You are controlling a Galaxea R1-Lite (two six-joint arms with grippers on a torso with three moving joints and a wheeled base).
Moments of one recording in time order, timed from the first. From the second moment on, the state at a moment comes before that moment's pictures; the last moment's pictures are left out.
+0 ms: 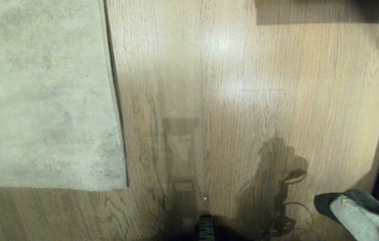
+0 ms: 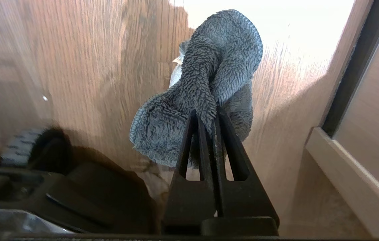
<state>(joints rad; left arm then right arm) 0.00 0.00 0.00 0.01 0.01 -0.01 0.01 0.07 0.00 0.00 0.01 -0.11</state>
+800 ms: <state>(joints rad) 0.00 0.00 0.00 0.01 0.01 -0.01 0.01 0.17 0.00 0.00 0.01 -0.11</state>
